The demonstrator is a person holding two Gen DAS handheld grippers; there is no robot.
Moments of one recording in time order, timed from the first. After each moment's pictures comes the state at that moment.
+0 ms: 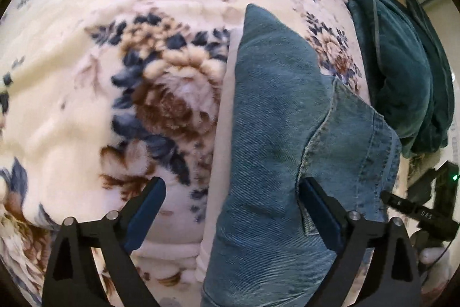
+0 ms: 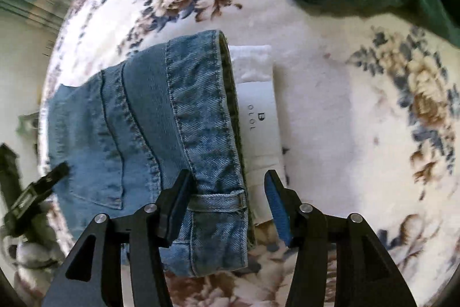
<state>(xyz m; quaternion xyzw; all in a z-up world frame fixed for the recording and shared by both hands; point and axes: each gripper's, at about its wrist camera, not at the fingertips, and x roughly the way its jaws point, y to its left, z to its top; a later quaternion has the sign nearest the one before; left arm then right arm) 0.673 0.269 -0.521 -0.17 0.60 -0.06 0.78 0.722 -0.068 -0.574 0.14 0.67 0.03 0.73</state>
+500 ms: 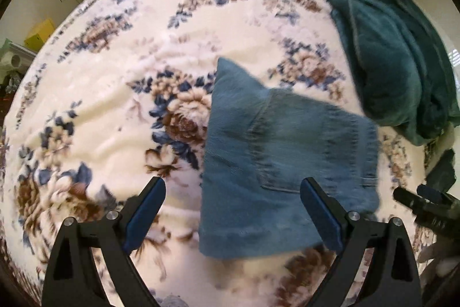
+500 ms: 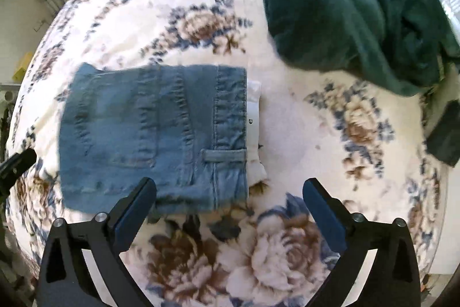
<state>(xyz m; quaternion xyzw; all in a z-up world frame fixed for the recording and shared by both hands) 0.617 0.236 -0.412 -0.09 0.55 -0.02 0.83 0.620 -0.038 -0.410 -0.01 0.60 -0.02 0.80</state>
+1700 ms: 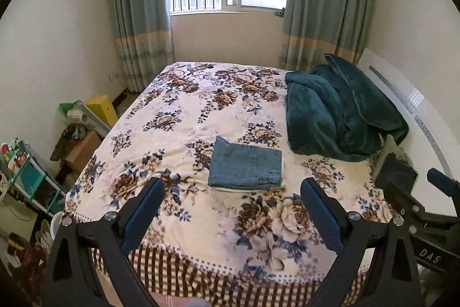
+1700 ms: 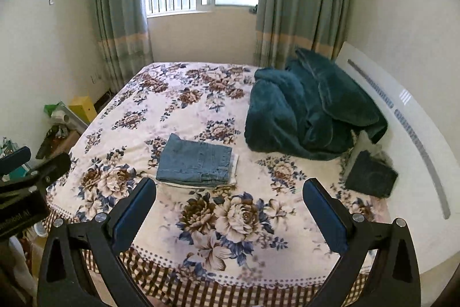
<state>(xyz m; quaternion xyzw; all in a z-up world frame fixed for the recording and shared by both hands) 0.254 0.132 -0.046 -0.03 0.37 0.03 0.93 0.189 -0.082 0.031 -0.03 0.36 0.02 0.93</state>
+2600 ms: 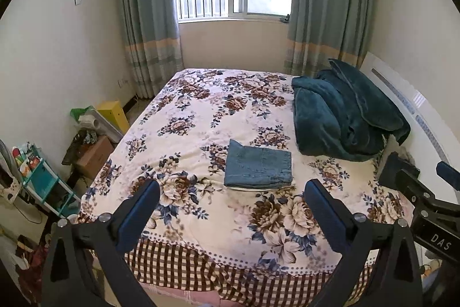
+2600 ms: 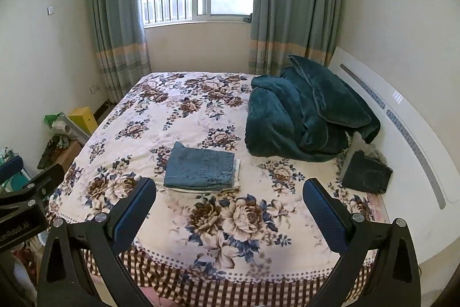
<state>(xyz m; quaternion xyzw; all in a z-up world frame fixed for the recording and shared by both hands) 0.212 0.152 -0.022 -0.02 0.35 0.05 0.93 0.161 -0.065 0.066 -0.02 0.35 0.01 0.94</state>
